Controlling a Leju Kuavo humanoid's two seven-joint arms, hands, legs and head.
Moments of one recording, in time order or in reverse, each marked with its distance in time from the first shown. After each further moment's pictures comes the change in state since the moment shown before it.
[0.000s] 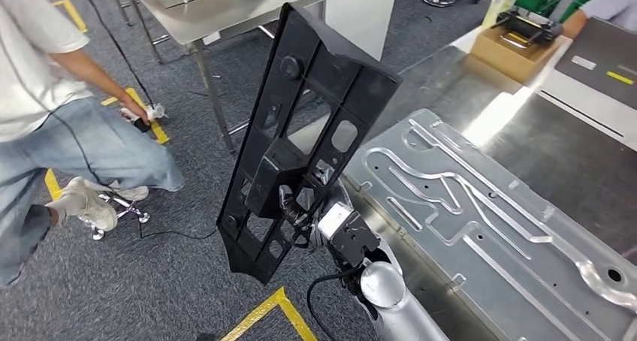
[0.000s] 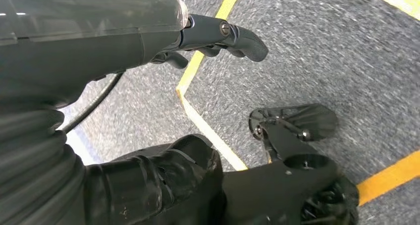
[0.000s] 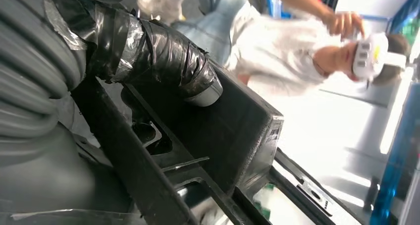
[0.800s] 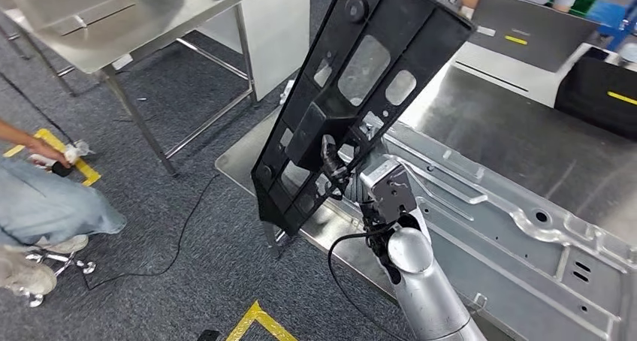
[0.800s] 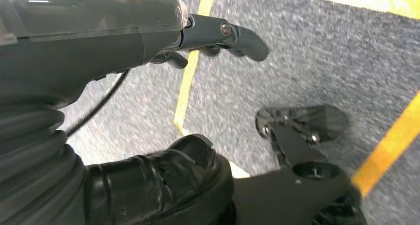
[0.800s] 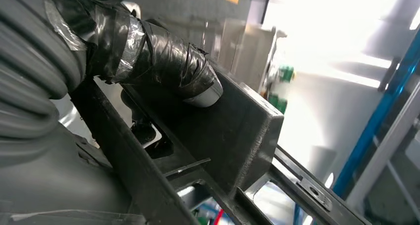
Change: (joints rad) left arm -0.004 0.003 -0.013 0.000 -0.005 -0.005 0.008; right arm -0.099 -0.007 -0.137 0.004 0.012 -0.045 0.020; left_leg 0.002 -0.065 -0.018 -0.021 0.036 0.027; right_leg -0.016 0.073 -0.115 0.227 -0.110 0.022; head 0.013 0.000
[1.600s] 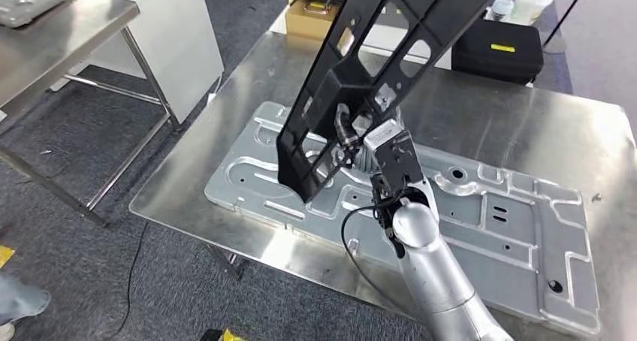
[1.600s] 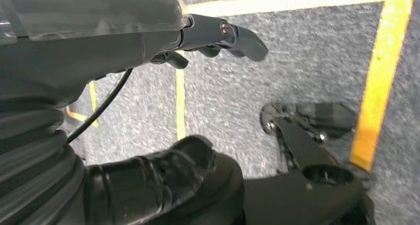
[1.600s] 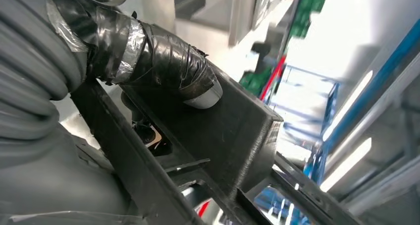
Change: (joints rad) left arm -0.007 0.002 -0.013 0.000 -0.015 -0.002 0.013; right arm -0.110 0.001 -0.040 0.061 0.078 -0.088 0.034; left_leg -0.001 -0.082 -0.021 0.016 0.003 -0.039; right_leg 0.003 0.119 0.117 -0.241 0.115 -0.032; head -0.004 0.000
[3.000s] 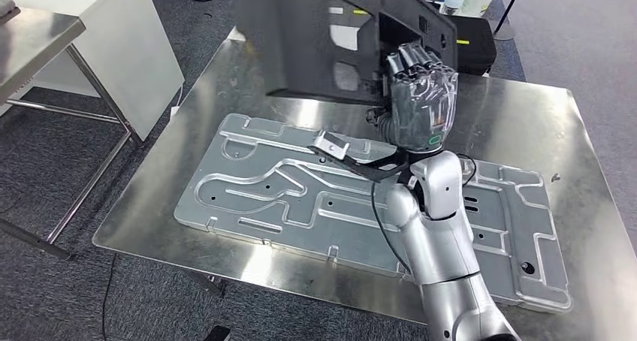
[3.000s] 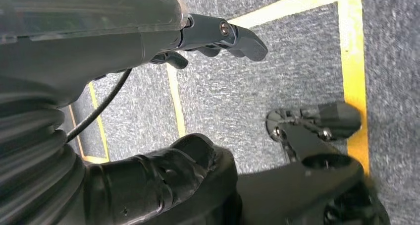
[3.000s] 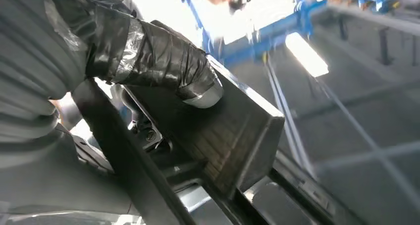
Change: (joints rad) left arm -0.011 -0.014 -0.048 0.000 -0.037 -0.015 0.035; right arm -0.086 0.110 -0.244 0.088 1.360 -0.524 0.036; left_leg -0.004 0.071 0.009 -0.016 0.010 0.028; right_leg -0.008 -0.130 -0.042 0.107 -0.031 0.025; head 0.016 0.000
